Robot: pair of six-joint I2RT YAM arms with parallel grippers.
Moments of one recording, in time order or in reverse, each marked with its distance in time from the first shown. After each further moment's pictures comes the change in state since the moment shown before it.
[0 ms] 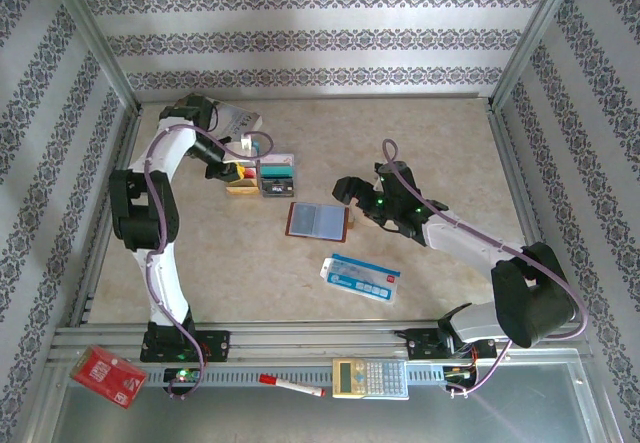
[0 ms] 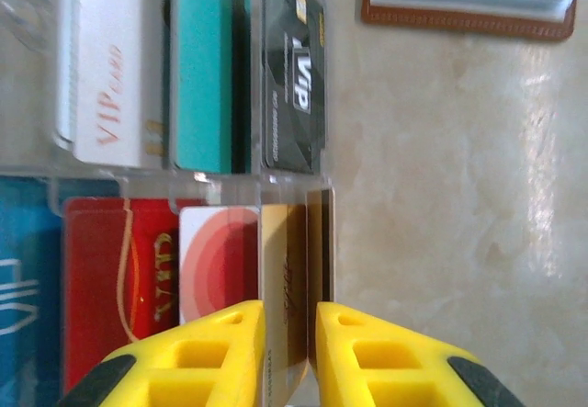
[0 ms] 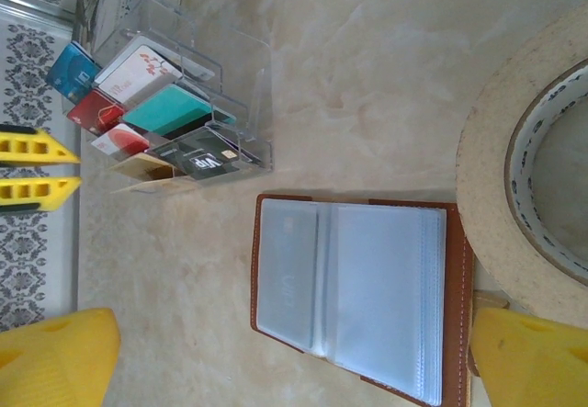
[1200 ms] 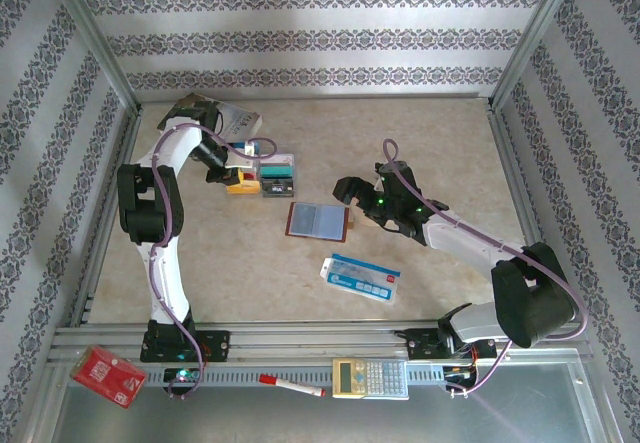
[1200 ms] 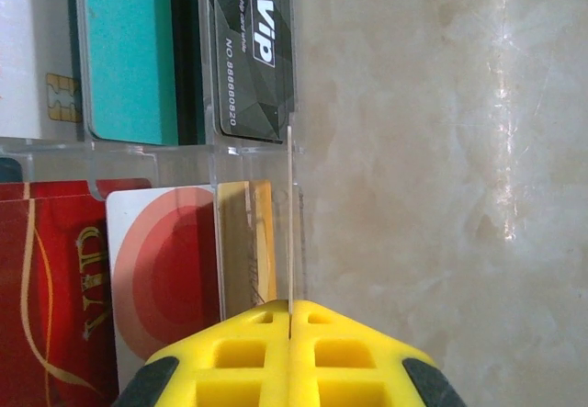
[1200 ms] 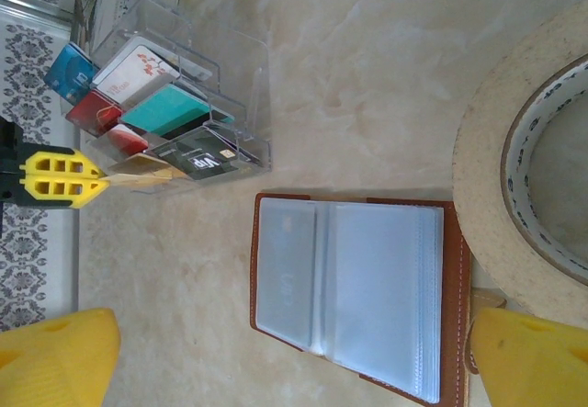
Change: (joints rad) left arm -0.014 0.086 0.032 -0.058 -0.082 0.042; right arm -0.013 -0.001 0.001 -0.005 -0.011 0.006
